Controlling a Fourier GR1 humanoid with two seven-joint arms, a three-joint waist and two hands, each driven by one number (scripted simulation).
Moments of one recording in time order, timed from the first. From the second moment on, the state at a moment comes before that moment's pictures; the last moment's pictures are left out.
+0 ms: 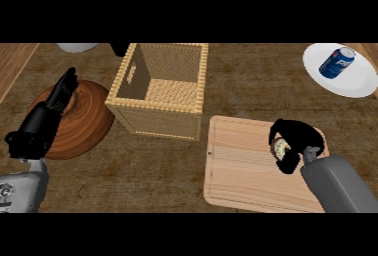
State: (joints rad) left arm -0.21 0.26 0.12 -1.55 -0.16 -0.12 -0.01; right arm -0.35 -0.35 0.26 -1.23 0.82 0.52 0.37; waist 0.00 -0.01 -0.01
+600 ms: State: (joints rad) left arm -0.21 0.25 0.12 -1.57 -0.16 -0.14 0.00; right arm -0.54 -0.41 0.17 -0.90 0.97 0.16 0.16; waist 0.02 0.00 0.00
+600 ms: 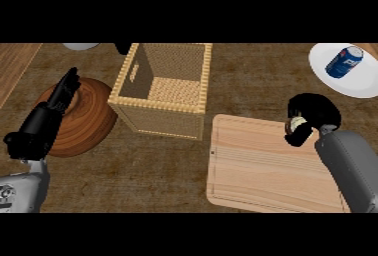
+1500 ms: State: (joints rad) left arm -0.21 0.27 0.14 -1.54 -0.16 -0.13 -0.01; right arm -0.82 -0.31 -0.11 -1.34 0.59 0.11 0.19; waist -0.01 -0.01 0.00
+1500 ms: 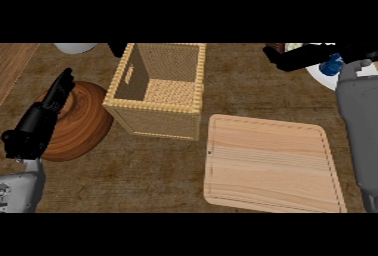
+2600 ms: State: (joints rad) left arm -0.23 0.25 0.13 -1.57 -0.16 -0.15 0.02; right arm -1.41 -0.05 -0.03 -1.10 0.49 0.25 0.68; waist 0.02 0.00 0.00
